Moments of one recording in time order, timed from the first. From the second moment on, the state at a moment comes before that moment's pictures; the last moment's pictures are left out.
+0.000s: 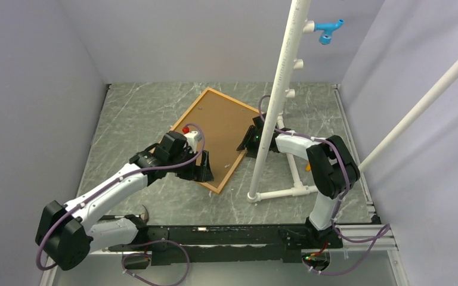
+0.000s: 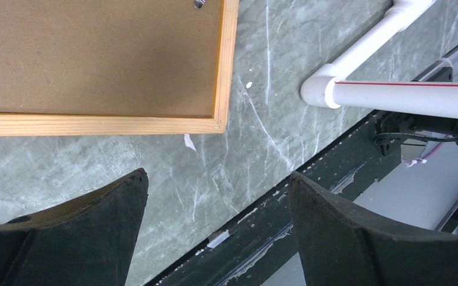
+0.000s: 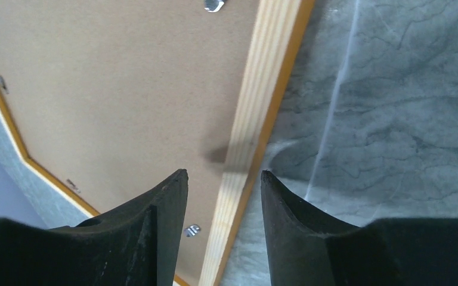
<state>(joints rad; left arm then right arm) -0.63 1.14 0.81 -0.51 0.28 -0.46 0.48 1.79 1.04 -0.19 -0.13 0.95</state>
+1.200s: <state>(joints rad) -0.65 1.00 0.76 -0.56 0.21 -0.47 0.51 1.82 1.05 -0.19 -0.05 1.00</state>
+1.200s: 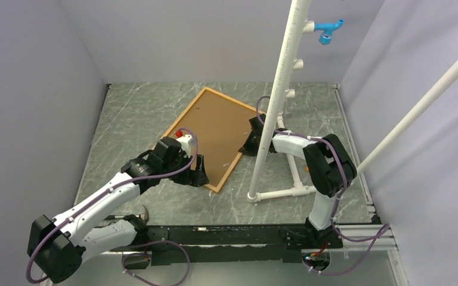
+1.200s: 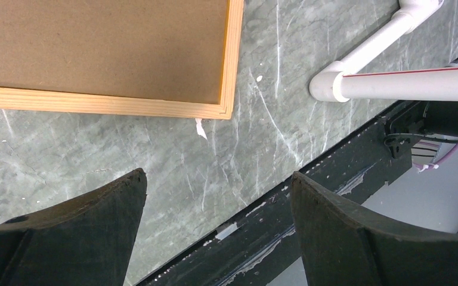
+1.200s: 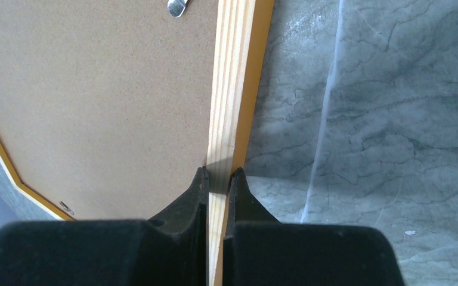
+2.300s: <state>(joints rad) -1.11 1.50 0.97 -0.61 -0.44 -0.41 0.57 1.82 1.14 -0.37 -0.05 1.06</state>
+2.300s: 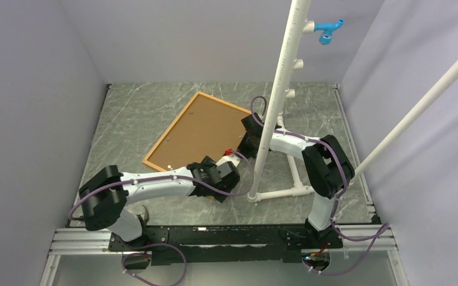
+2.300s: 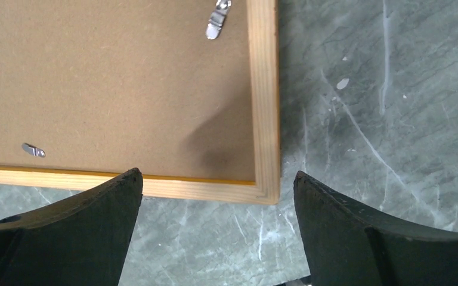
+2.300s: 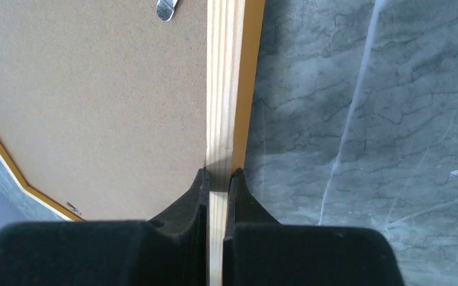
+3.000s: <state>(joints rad) -1.35 1.83 1.07 -0.72 -0.88 -0.38 0.57 1.82 1.14 -0.40 -0.07 1.09</state>
